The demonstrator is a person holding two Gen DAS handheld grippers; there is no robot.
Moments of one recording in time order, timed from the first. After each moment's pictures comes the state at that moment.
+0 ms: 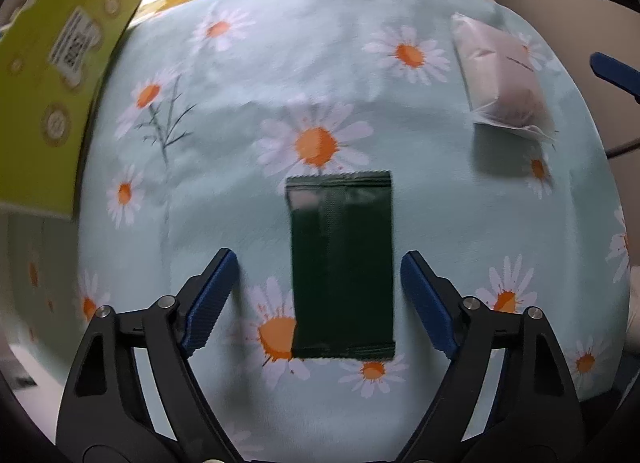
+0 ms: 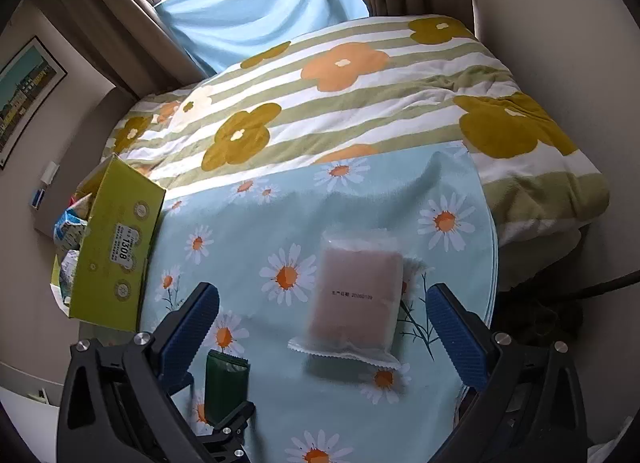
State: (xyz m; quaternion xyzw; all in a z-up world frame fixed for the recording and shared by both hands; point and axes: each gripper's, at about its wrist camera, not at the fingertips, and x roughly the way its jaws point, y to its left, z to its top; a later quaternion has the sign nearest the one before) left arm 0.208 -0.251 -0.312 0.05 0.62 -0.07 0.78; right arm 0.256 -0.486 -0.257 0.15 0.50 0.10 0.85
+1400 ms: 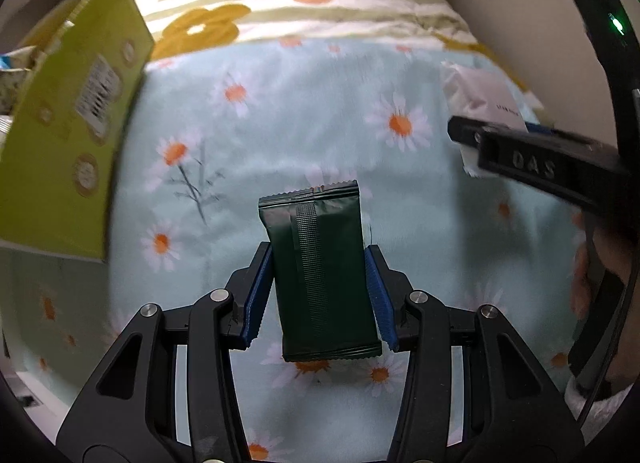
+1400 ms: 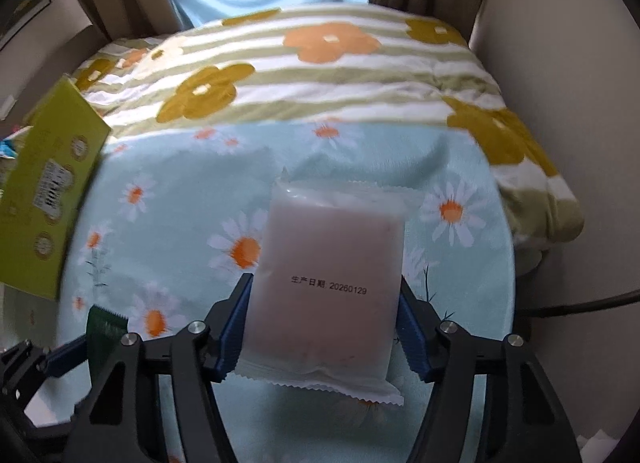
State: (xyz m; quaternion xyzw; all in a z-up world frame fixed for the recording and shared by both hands) left arm 0.217 -0.229 -0.262 0.02 0.57 -0.10 0.81; right arm 0.265 -0.439 -0.289 0.02 0.53 0.04 0.85
